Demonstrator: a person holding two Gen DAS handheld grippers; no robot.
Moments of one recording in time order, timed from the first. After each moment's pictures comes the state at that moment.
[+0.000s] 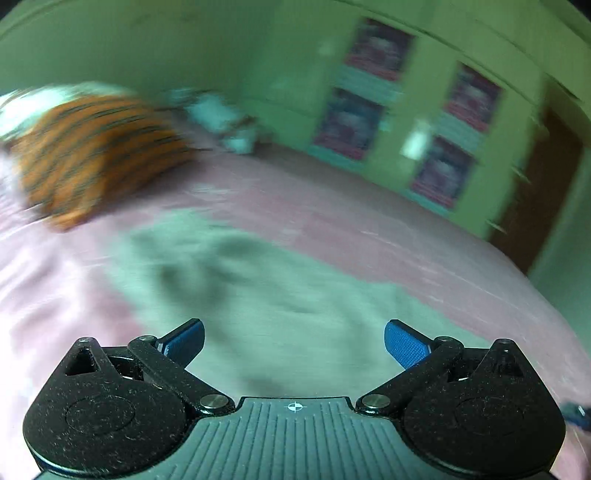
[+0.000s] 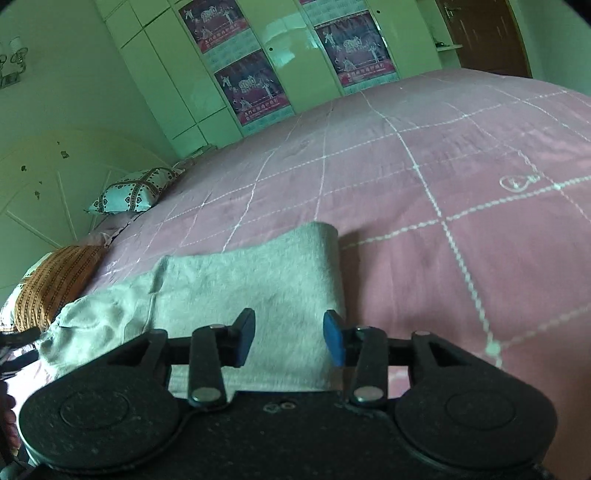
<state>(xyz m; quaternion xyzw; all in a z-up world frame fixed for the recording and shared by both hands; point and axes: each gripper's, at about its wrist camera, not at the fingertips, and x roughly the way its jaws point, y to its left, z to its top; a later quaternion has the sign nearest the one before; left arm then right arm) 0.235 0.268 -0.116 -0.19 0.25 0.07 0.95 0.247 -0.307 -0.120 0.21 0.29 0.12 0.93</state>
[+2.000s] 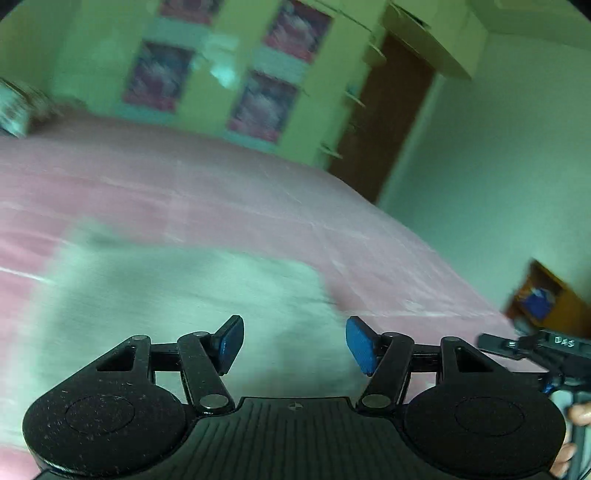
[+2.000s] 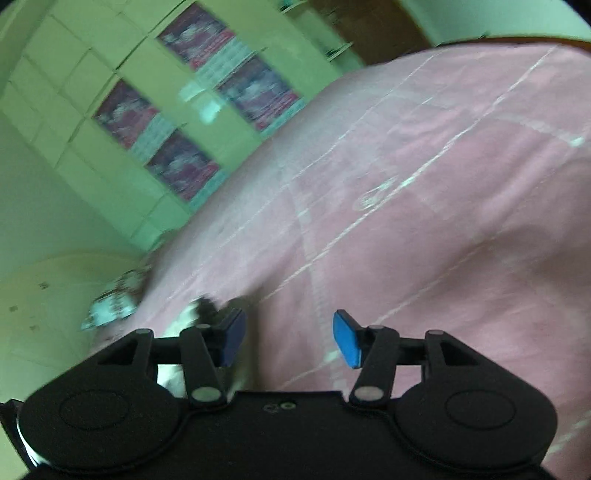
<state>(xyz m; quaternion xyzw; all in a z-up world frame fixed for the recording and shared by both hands) 0.283 0.035 -0.089 -0.11 0.26 -0.21 0.94 0.203 -0.434 -0.119 0.39 0.25 0.09 0.88</state>
